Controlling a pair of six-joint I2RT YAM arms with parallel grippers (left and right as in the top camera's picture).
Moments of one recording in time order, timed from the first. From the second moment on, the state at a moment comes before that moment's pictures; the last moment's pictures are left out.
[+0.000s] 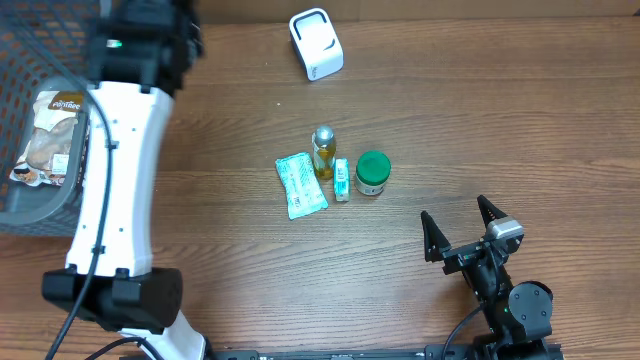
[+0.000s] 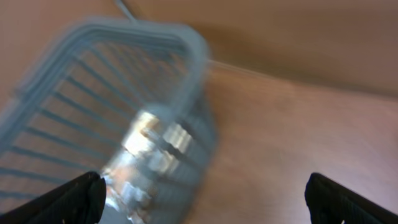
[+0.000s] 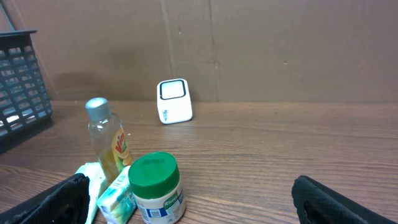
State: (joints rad) left arm -0.12 1.84 2.13 -1.10 -0.61 -0.18; right arm 0.18 0.01 0.02 -0.02 -0.12 0.12
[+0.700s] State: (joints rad) left arm 0.50 2.03 2.15 -1.13 -0.14 0.12; right arm 0.18 0.01 0.02 -0.02 -0.12 0.12
